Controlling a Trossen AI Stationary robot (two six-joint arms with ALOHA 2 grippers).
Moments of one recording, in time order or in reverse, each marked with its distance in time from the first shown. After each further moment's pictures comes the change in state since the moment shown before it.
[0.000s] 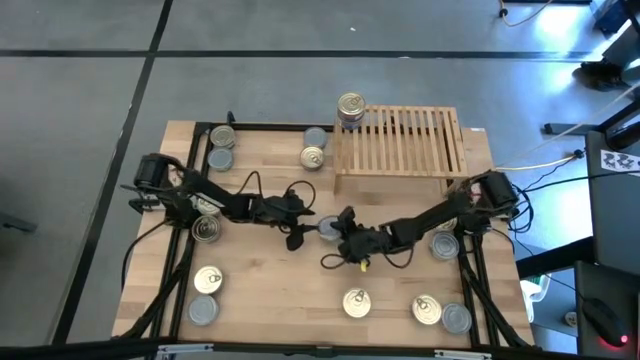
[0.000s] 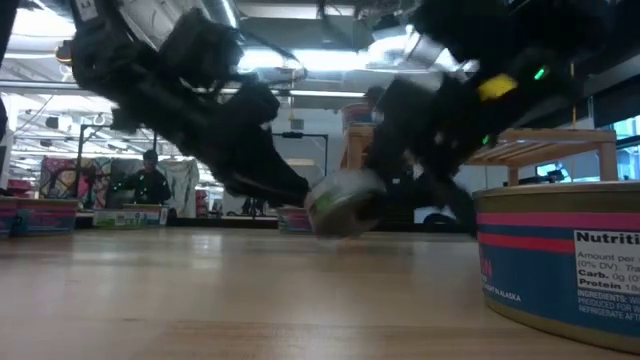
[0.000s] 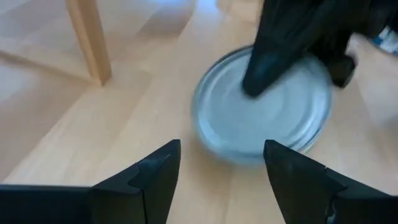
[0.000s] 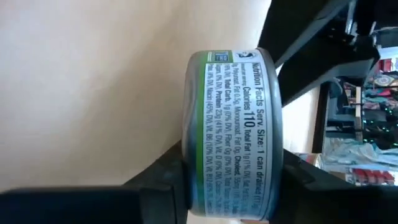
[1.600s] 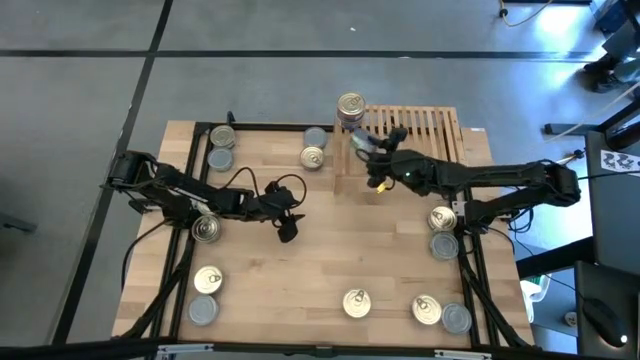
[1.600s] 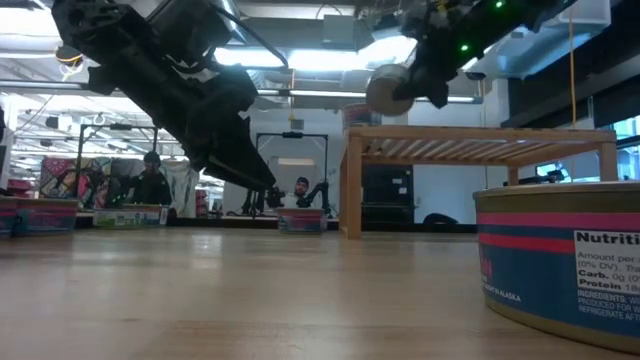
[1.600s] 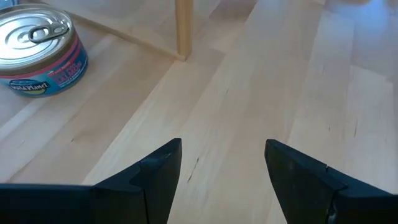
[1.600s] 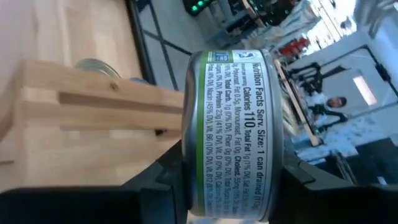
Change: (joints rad) left arm -0.008 -0.209 0.007 -0.379 -0.195 -0.097; right arm -0.435 -0.580 0.002 -0.239 0.116 0.082
